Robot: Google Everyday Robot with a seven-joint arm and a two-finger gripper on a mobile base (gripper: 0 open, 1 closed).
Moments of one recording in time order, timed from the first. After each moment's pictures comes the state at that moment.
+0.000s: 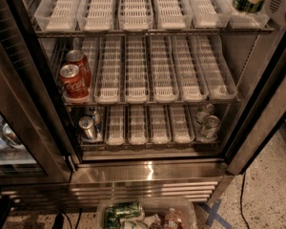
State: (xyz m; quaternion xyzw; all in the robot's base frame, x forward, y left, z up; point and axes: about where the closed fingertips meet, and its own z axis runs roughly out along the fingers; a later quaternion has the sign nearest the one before) arm 0.617 -0.258 1.123 -0.09 0.67 -0.02 0.73
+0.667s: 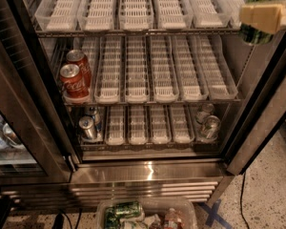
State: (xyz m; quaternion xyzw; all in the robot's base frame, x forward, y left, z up) arm 0.560 -0.245 1.084 -0.18 0.73 0.03 0.66
